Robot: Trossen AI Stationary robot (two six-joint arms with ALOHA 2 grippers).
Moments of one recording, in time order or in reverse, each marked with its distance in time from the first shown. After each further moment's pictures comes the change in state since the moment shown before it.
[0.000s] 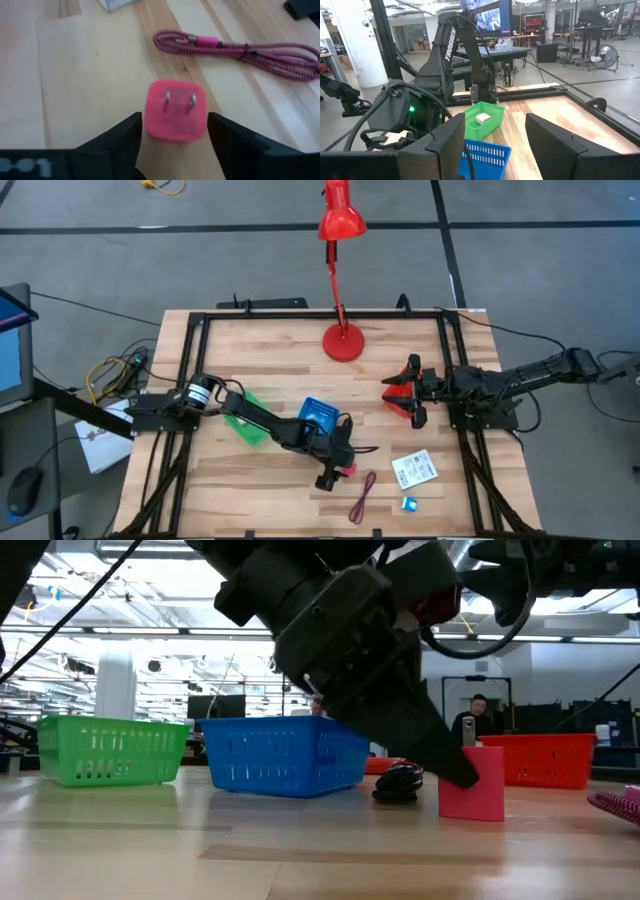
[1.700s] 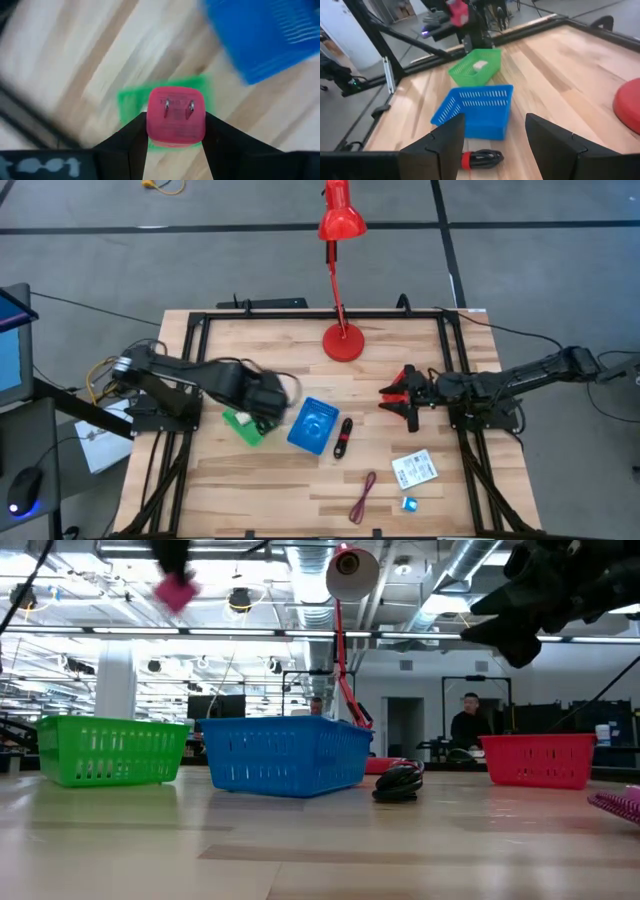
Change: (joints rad) left arm 0.057 -0.615 0.172 -1.570 -0.313 -0.906; right arm 0.001 0.068 -0.001 -0.214 -0.002 0.263
